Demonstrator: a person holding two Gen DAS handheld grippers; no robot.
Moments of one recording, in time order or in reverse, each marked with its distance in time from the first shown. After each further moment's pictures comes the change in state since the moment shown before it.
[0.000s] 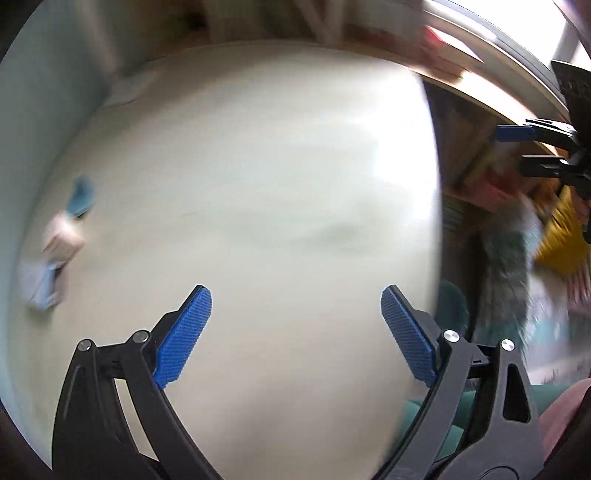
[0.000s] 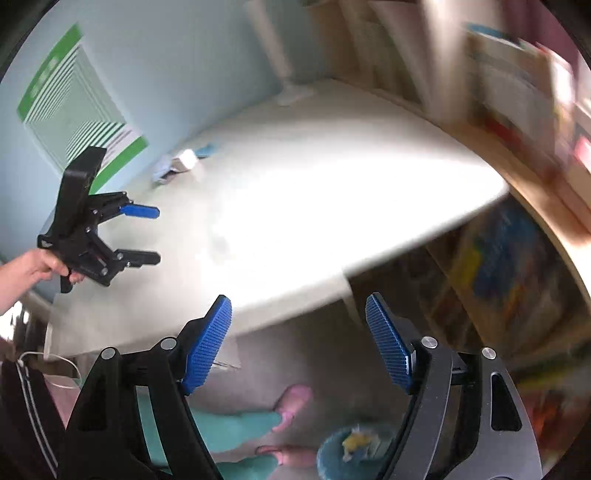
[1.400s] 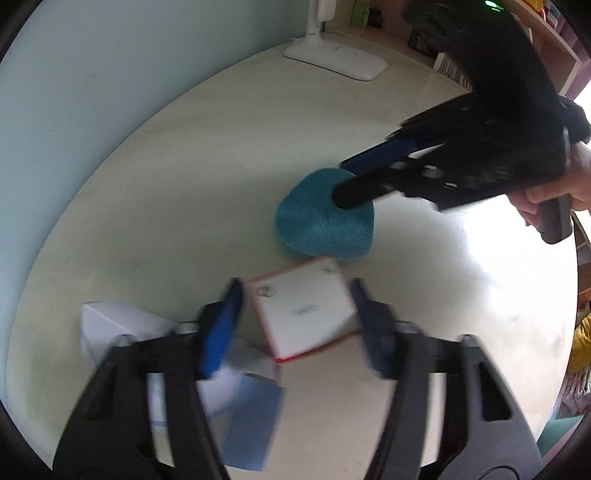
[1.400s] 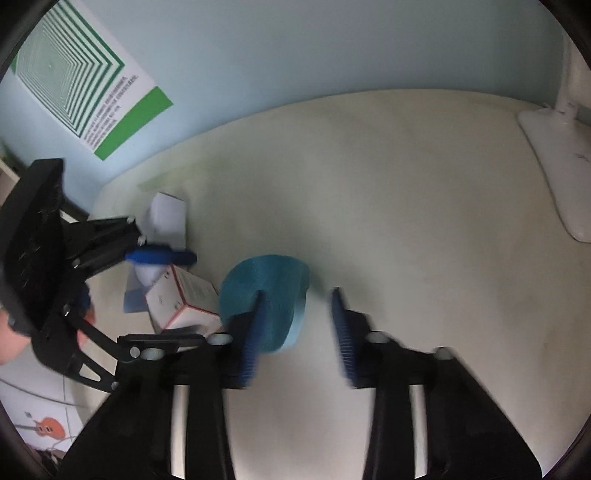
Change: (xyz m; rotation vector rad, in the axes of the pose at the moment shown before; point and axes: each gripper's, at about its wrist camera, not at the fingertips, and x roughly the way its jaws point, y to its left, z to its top) left arm 0.061 0.291 0.022 -0.296 -0.038 0.045; right arm 0.387 0.154 0.314 -0.313 0.337 0.301
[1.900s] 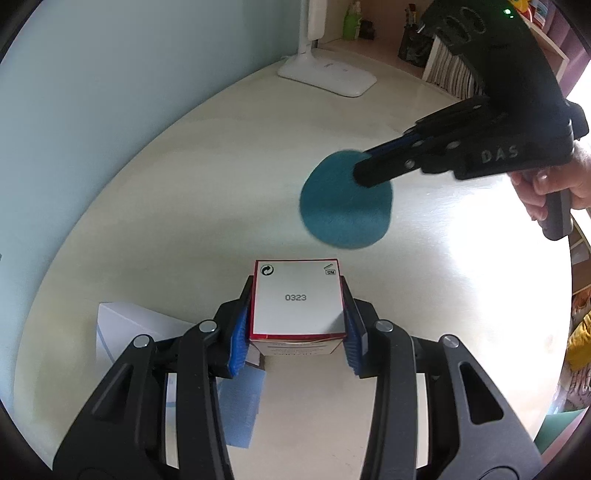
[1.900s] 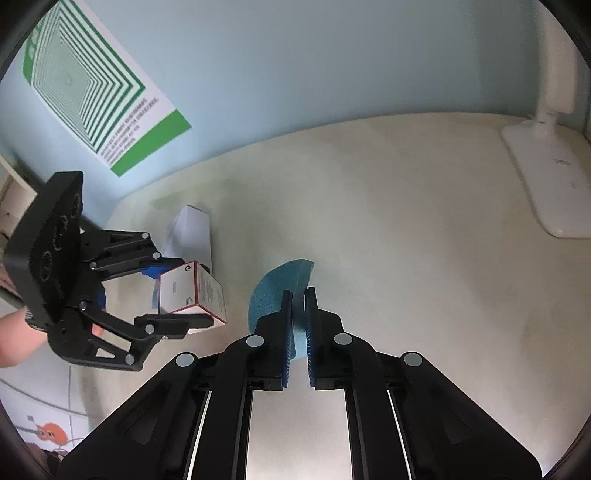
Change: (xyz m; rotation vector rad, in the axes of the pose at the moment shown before) left arm -0.029 -0.011 -0.001 0.024 -0.045 0.015; right arm -0.059 -0.004 -0.016 0.022 -0.107 0.020
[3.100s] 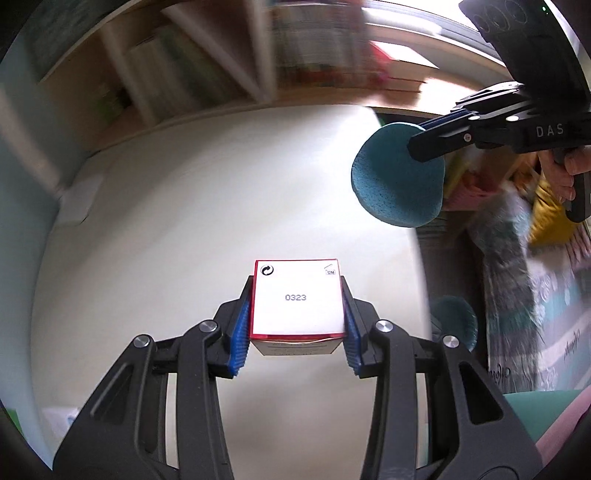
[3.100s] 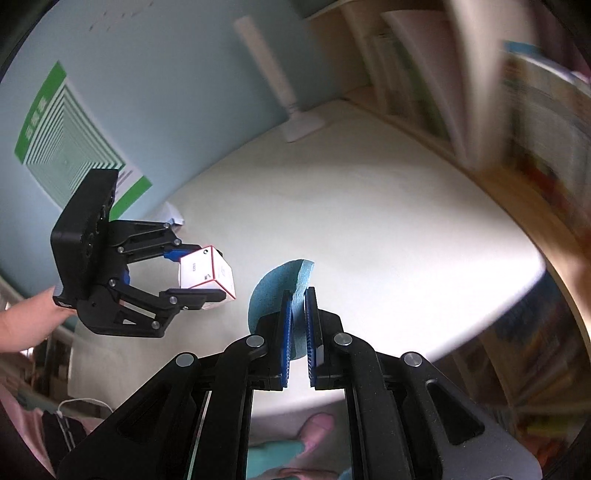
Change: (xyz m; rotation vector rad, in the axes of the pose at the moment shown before) left arm -0.043 -0.347 -0.024 0.577 -0.036 -0.194; right arm -0.294 0.013 -0.361 0.402 -0.330 -0.291
